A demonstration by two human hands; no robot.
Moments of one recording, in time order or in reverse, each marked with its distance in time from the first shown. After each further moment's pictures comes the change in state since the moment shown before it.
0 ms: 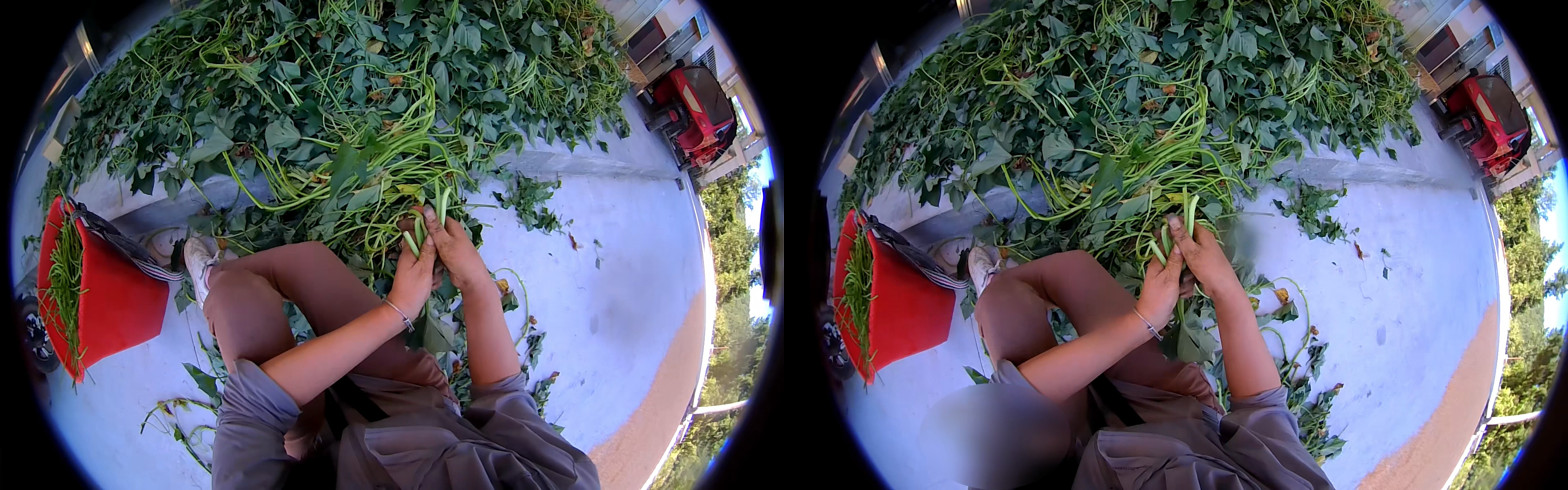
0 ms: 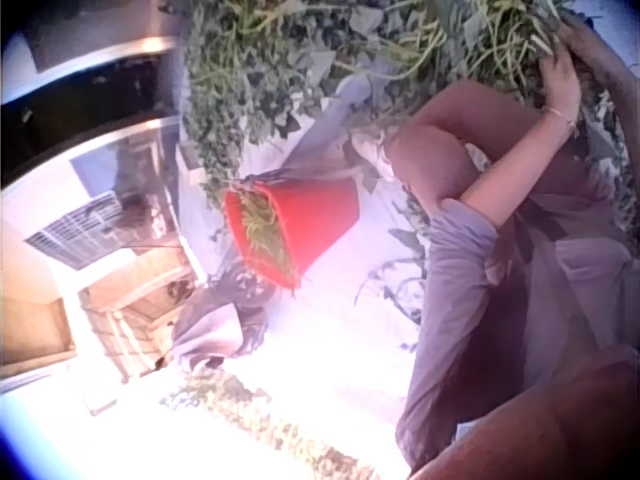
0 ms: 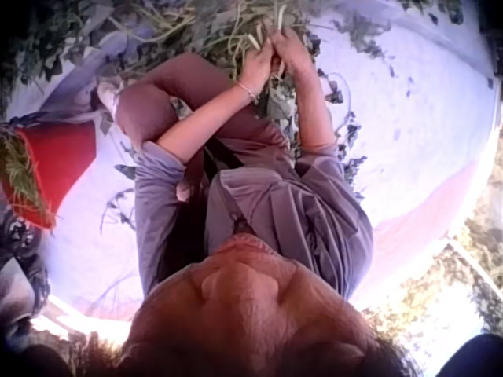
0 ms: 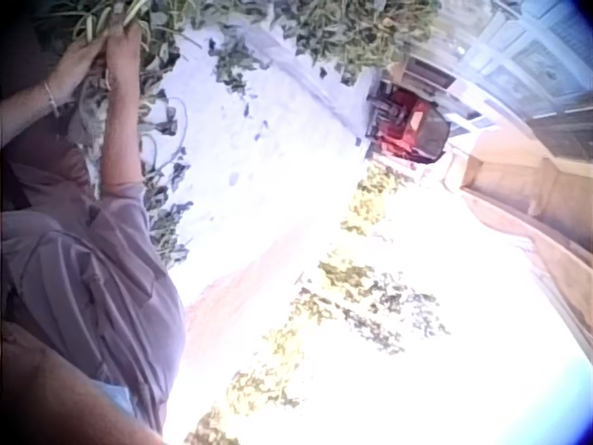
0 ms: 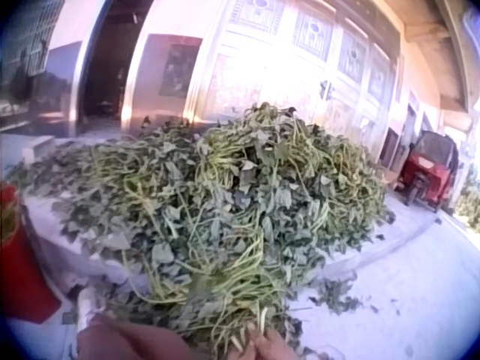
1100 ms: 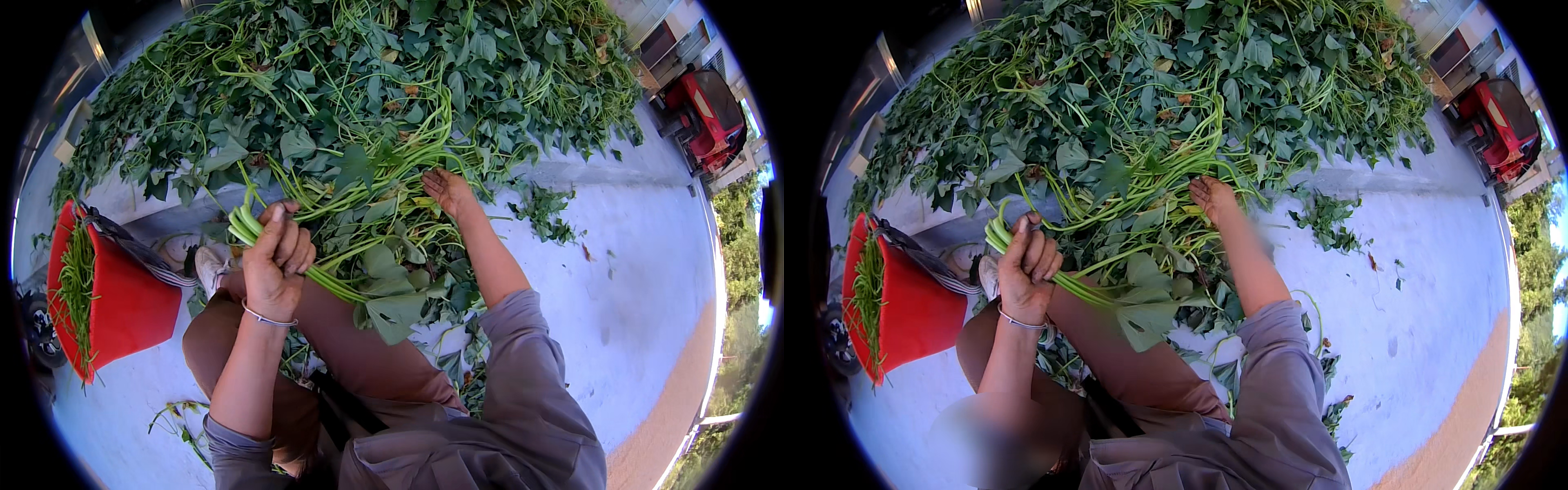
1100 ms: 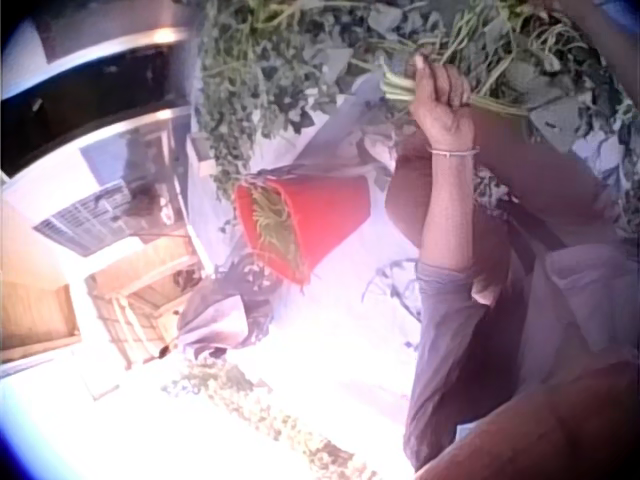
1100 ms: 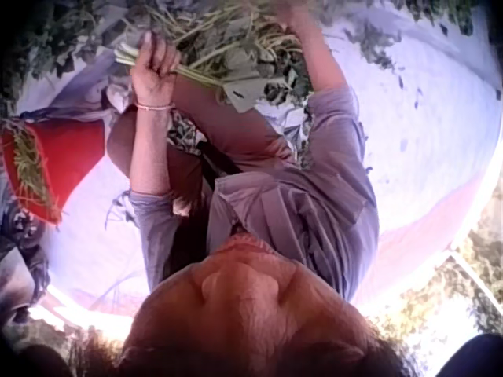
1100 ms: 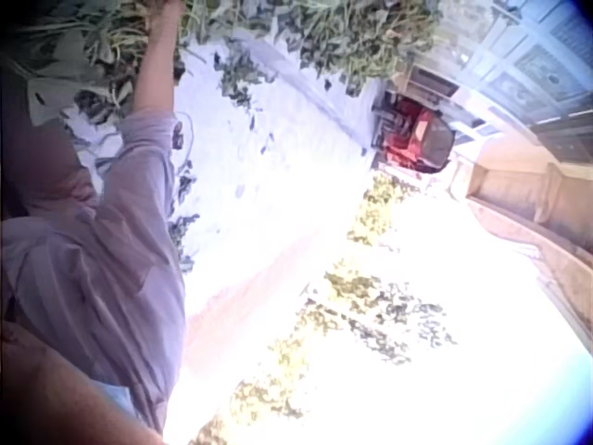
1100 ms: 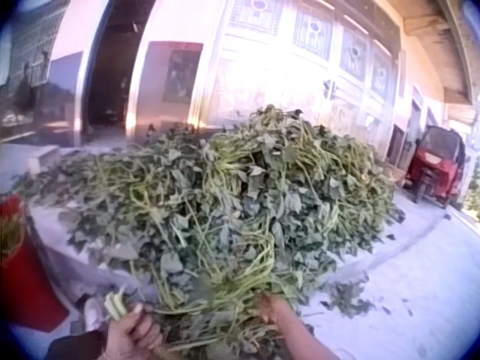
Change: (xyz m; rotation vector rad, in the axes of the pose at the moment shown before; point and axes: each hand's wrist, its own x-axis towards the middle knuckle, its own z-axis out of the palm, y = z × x) left_hand -0.035 0.170 -0.072 -0.113 0.044 0.367; right_hand 0.214 0.053 -0.041 0.564 0.086 0.144
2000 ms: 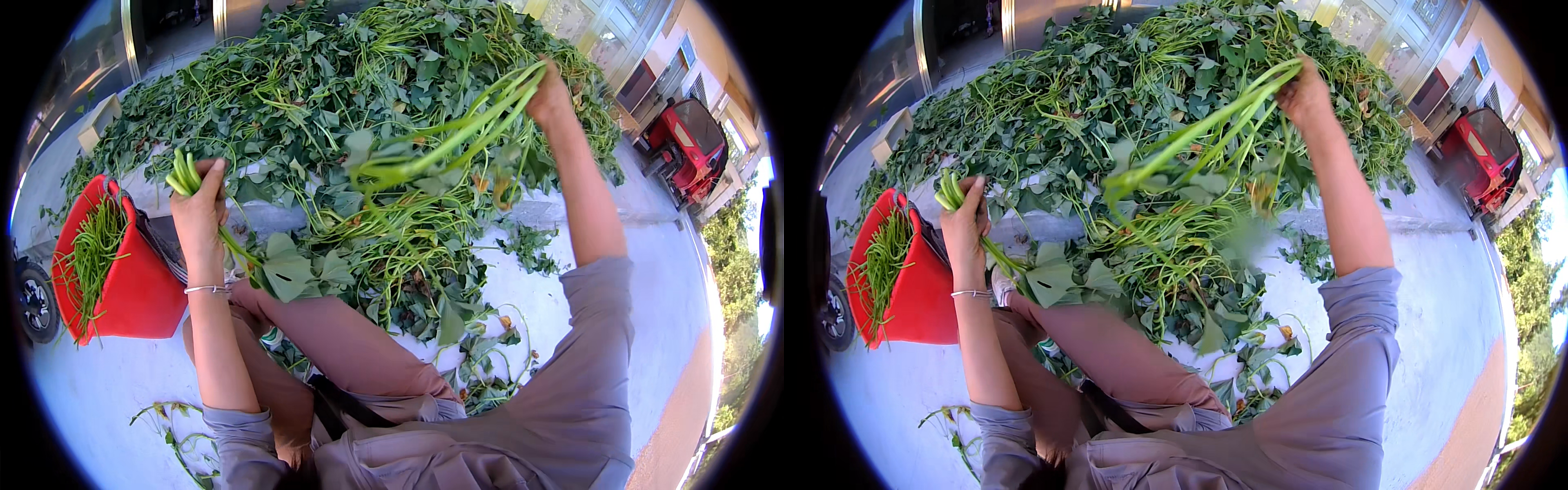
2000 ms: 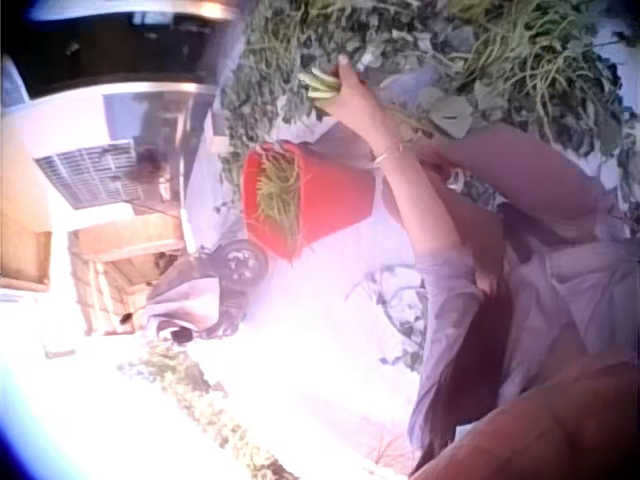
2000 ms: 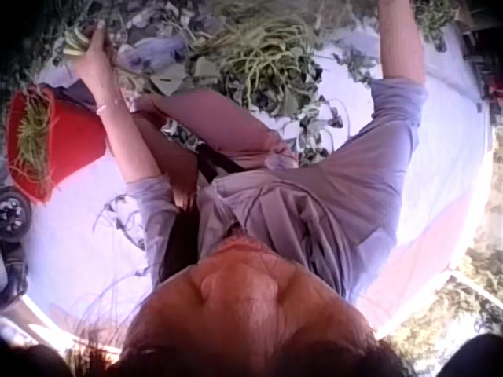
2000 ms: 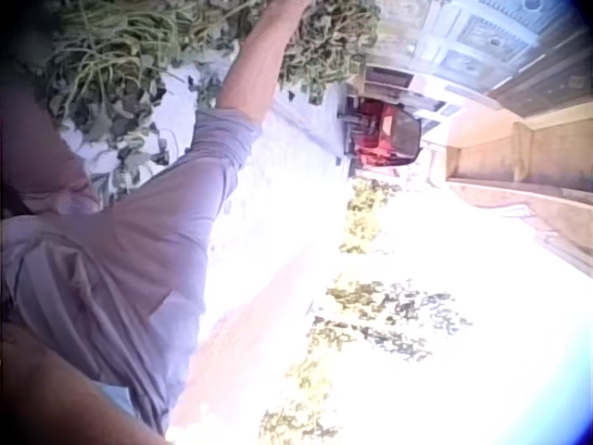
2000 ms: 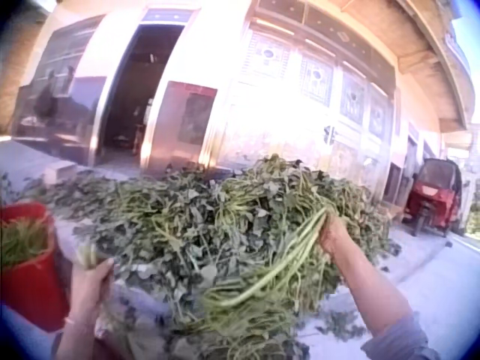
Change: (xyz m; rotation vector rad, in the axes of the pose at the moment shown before) left_hand -0.047 0.140 -0.003 0.651 0.444 0.630; right_hand -0.214 -0.267 0.149 -0.048 -0.045 -0.691
